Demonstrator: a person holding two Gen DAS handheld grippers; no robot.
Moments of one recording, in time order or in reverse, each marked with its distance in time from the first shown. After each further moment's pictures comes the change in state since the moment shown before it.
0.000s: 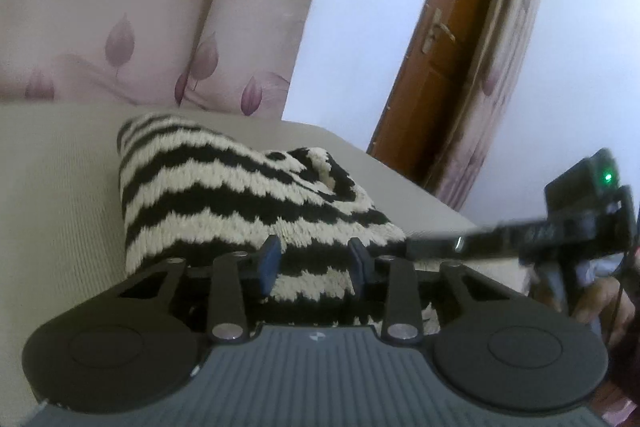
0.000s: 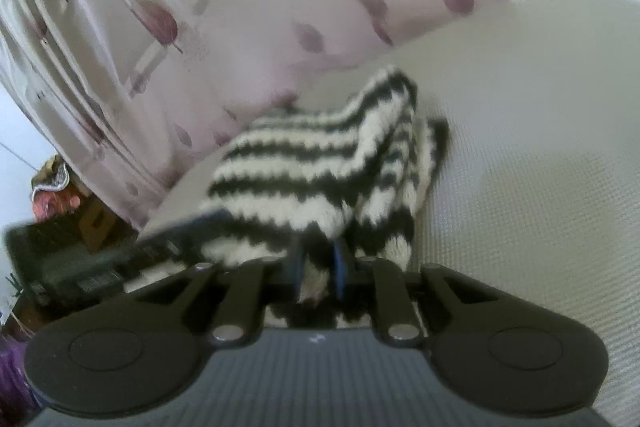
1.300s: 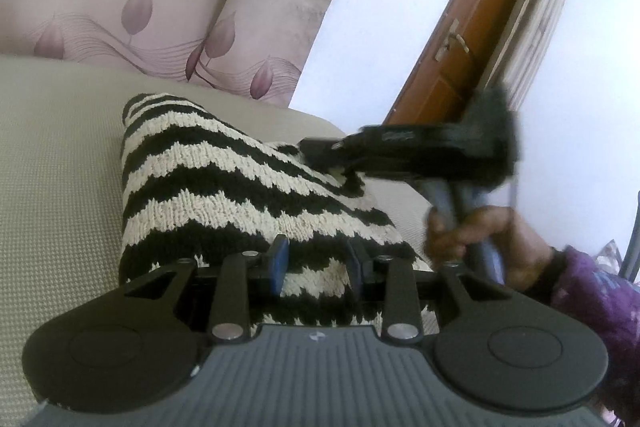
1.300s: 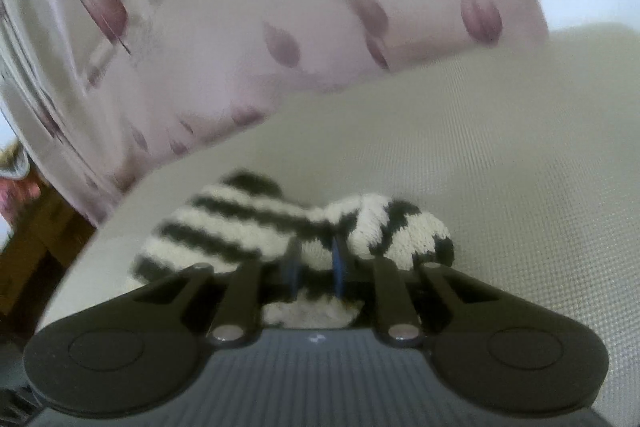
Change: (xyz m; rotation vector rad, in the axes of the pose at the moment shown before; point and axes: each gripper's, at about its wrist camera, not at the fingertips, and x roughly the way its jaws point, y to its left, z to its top) left arm 0.002 0.008 -0.001 -0.102 0.023 -0.011; right arm 0.102 -0.017 0.104 -0.096 0.040 -0.073
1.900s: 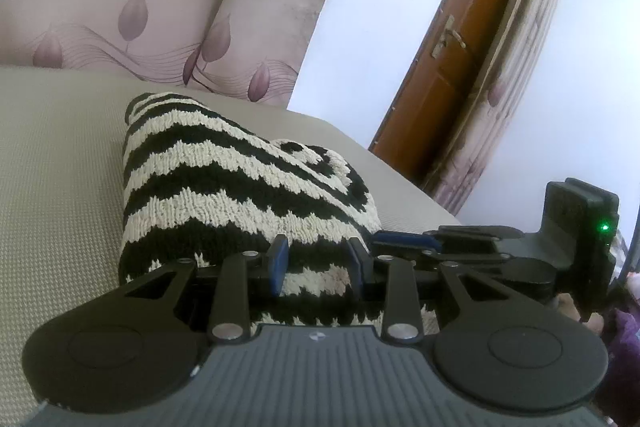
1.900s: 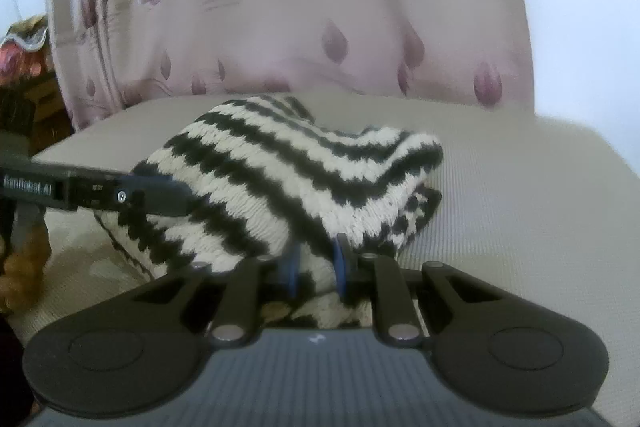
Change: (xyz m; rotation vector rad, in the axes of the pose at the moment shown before) left arm 0.002 -0.007 -0.008 0.047 -0.009 0.013; right arm -0.070 0.060 -0.106 -0.408 -0.055 -0.155
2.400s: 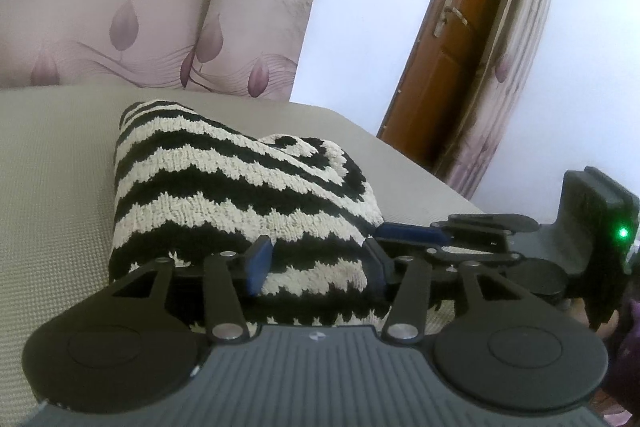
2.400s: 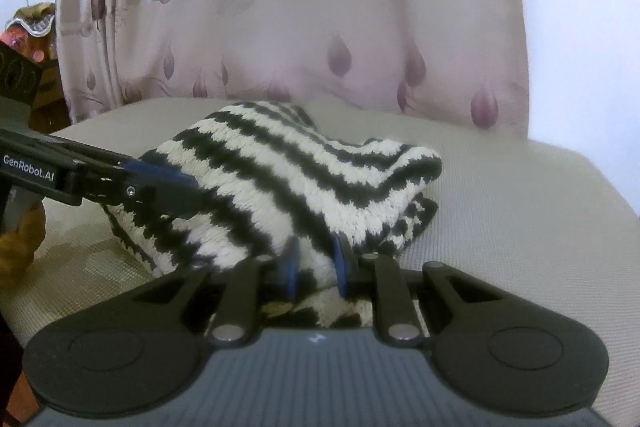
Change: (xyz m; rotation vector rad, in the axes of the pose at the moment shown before) left arm 0.007 -0.023 0.006 0.068 0.038 0.062; right arm -0.008 0.010 -0.009 -0.059 -0.050 -0.030
